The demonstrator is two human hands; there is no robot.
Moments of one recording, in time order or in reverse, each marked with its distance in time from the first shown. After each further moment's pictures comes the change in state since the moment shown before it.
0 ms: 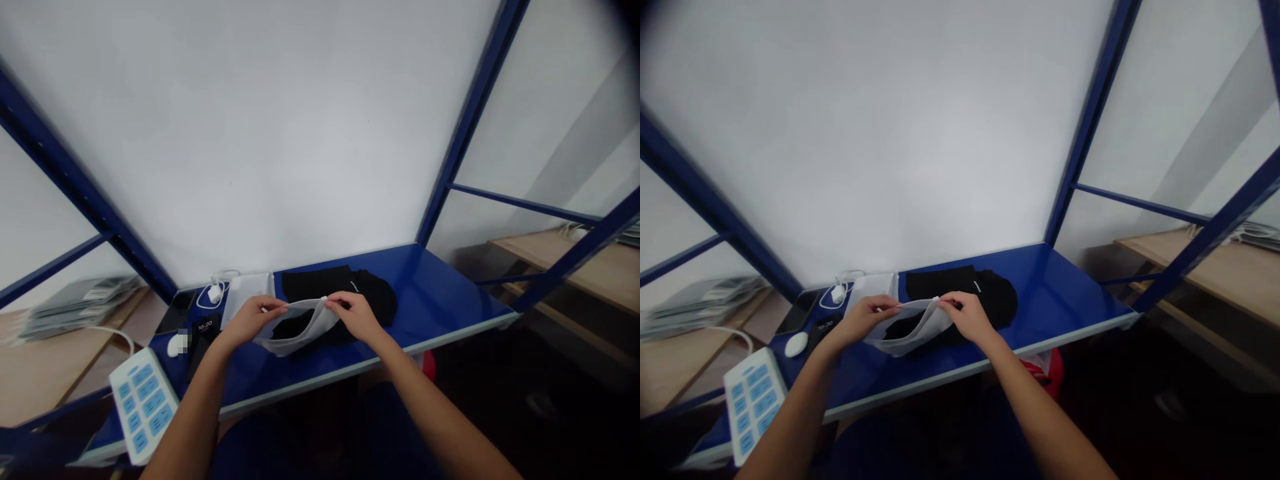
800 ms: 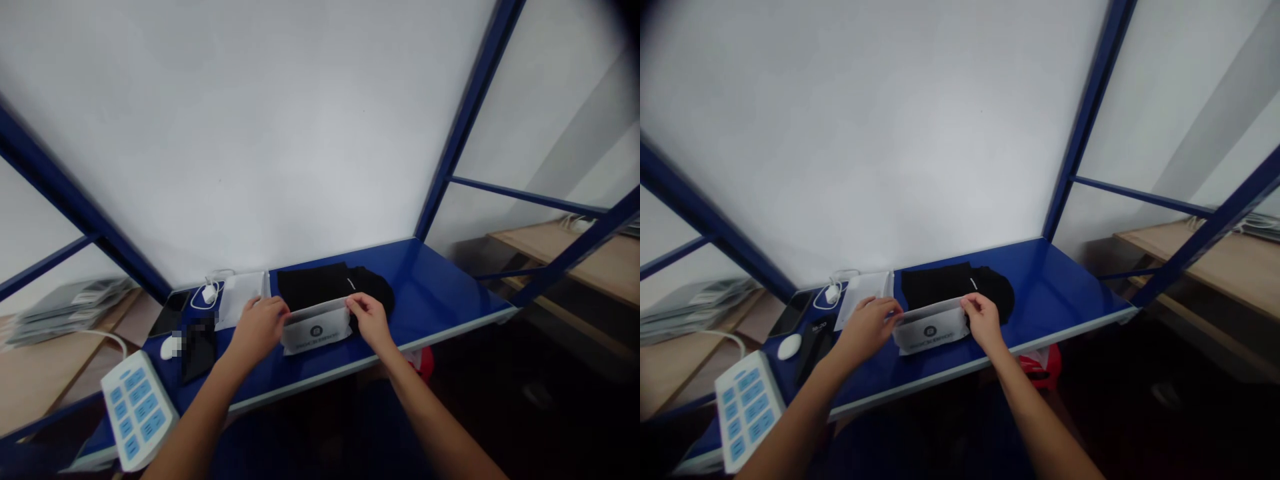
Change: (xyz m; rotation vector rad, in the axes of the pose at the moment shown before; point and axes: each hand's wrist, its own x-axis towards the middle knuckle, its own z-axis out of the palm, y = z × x) left_hand -0.009 0.035 0.035 0.665 0.090 0.146; right_hand -0.021 0.049 -0.020 0.196 0.312 0.151
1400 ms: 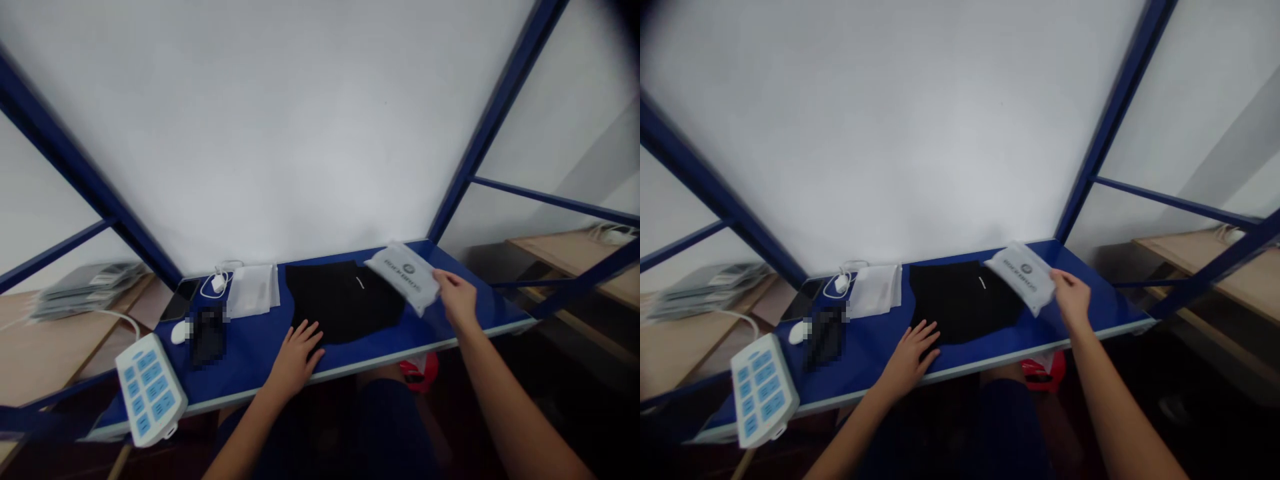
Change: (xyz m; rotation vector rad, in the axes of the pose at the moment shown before) left_hand -0.047 0.001 0.133 -0.228 -0.058 0.017; right_hand 0.089 0.058 -0.175 -0.433 0.606 0.070
